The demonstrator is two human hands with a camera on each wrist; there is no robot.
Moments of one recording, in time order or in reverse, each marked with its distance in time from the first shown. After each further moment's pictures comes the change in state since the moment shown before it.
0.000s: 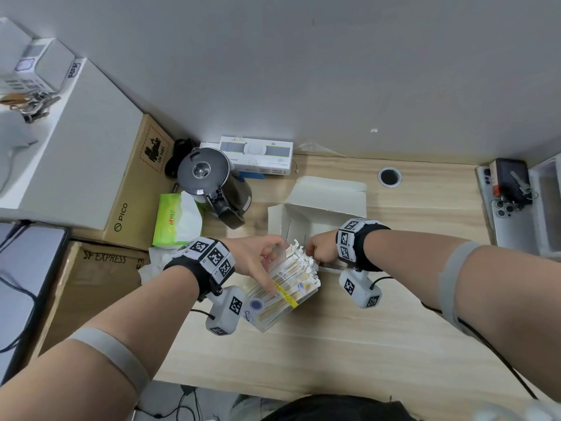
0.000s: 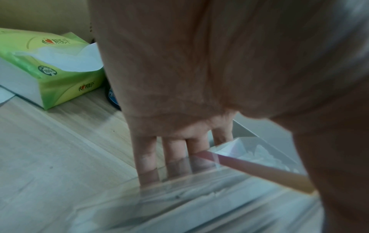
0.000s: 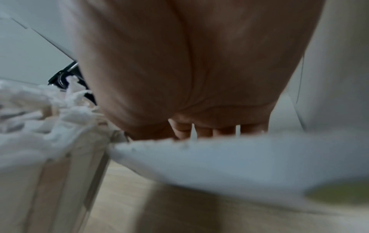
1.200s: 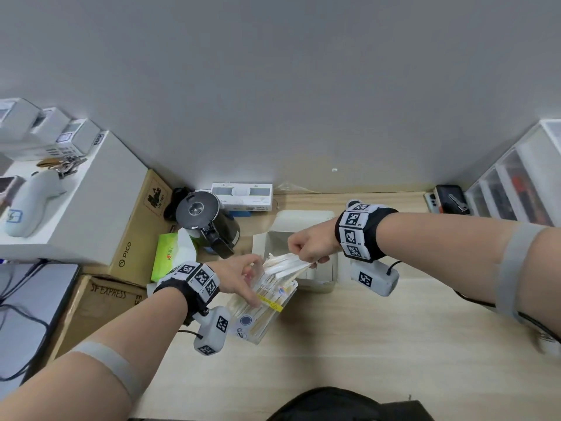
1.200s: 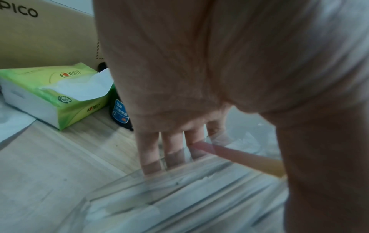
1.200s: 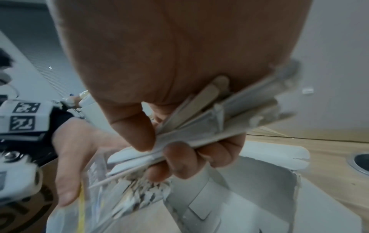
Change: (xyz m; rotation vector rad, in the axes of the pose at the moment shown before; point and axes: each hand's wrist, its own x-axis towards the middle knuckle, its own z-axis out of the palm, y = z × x) left_hand -0.032 0.011 0.008 0.160 0.241 -0.076; right_hand -0.128 -0.002 -0.036 0.269 0.065 -0.227
